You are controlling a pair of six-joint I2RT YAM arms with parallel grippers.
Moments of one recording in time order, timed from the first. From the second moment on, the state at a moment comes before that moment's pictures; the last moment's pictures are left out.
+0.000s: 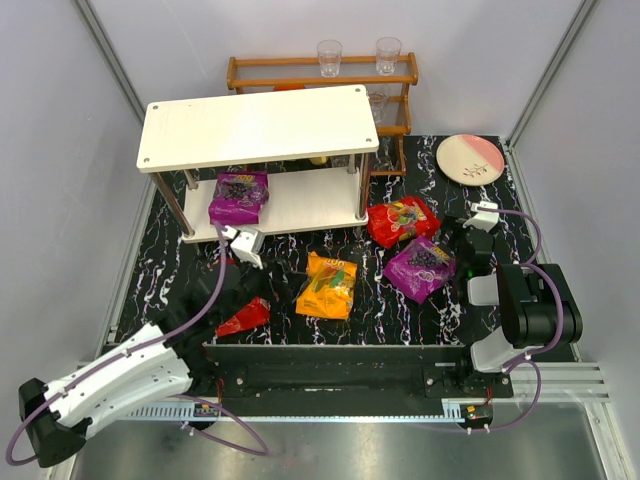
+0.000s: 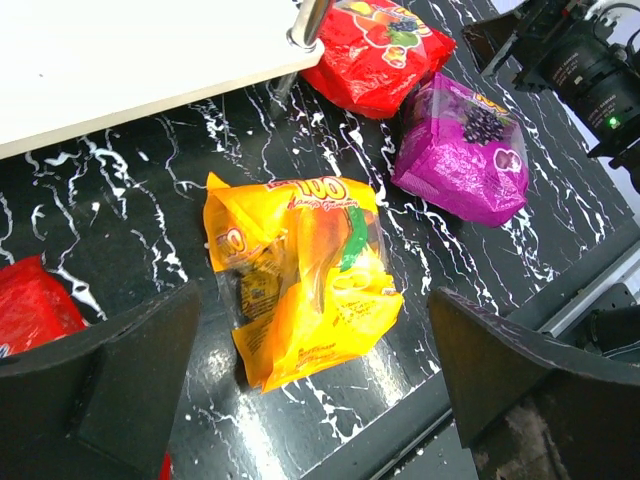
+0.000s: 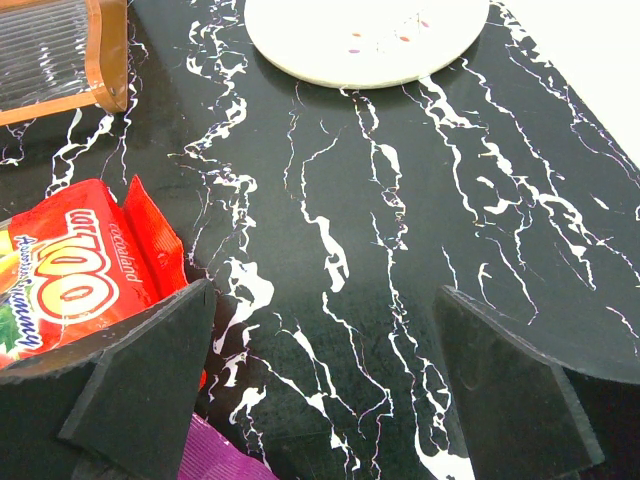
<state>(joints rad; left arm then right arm) -0.87 0.66 0.52 -0.16 -0.18 -0.48 0.01 1.55 0.33 1.05 0.22 0.11</state>
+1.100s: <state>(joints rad) -0.87 0.85 0.52 -0.19 -0.19 -0.61 0.01 1.55 0.34 1.05 0.22 0.11</state>
